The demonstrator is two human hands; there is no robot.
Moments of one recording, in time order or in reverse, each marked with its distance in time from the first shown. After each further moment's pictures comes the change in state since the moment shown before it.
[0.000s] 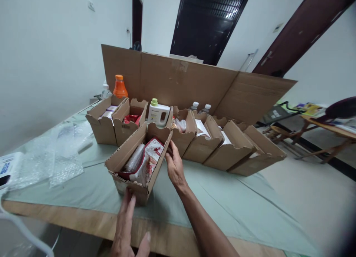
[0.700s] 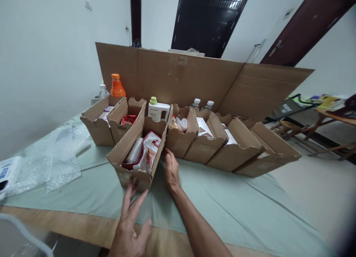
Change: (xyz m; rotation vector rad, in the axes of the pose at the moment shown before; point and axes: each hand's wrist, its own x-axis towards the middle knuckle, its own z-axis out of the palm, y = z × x) left_hand 0.032 -0.005 0.016 0.002 -0.070 -0.046; right_hand -0.002 0.063 0.017 0.057 0.097 0.136
